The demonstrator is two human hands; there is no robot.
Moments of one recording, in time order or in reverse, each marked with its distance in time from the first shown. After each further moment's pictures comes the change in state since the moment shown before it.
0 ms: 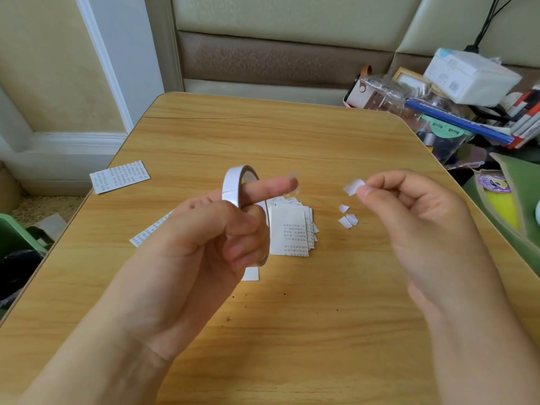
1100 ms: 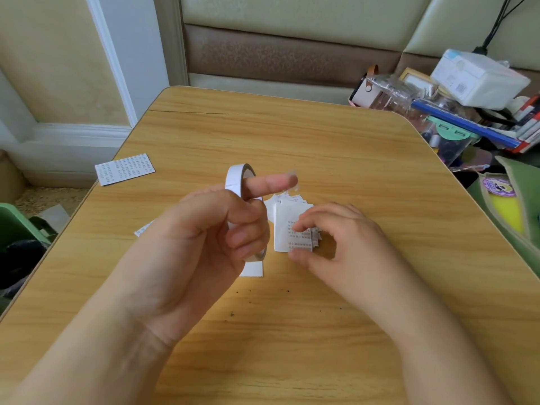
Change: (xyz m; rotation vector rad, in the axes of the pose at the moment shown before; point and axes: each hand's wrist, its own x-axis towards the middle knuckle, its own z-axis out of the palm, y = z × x) left_hand 0.001 0.017 0.003 -0.160 0.025 -0.146; right_hand -0.003 0.036 0.024 -0.777 -0.448 -0.260
